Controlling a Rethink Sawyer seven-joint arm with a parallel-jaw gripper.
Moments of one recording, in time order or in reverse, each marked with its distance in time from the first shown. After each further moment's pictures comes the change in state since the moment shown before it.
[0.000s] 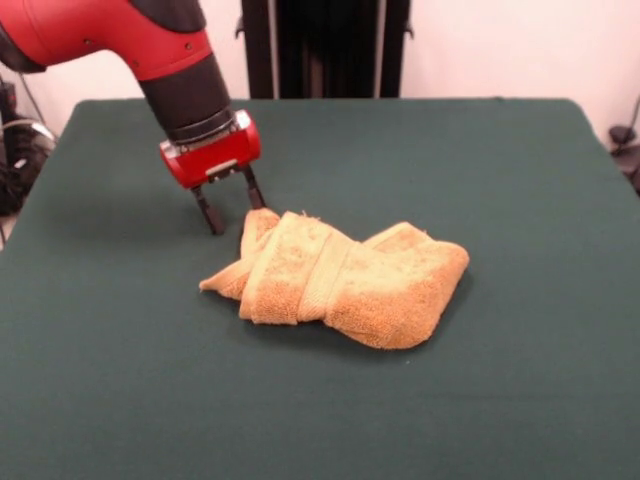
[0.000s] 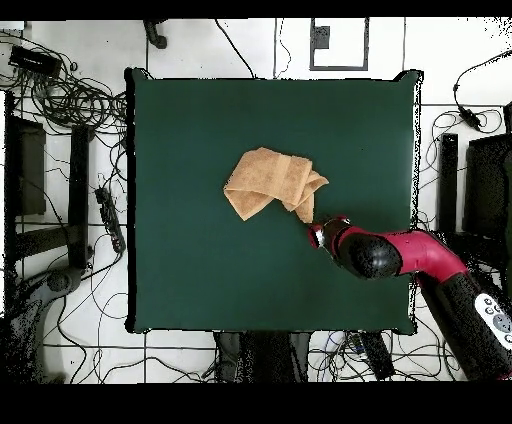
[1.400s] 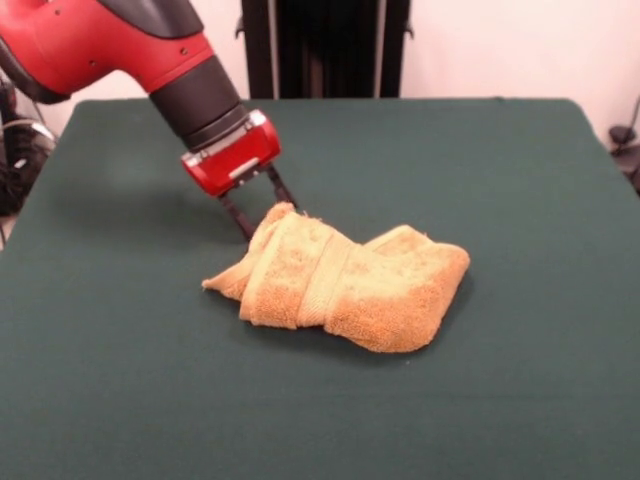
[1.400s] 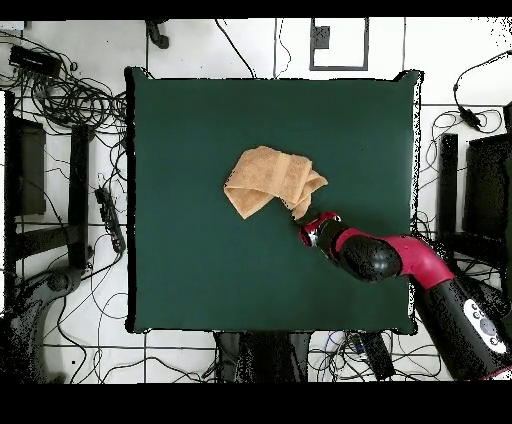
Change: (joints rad) arm -0.123 0.178 0.117 0.011 0.006 0.000 -0.197
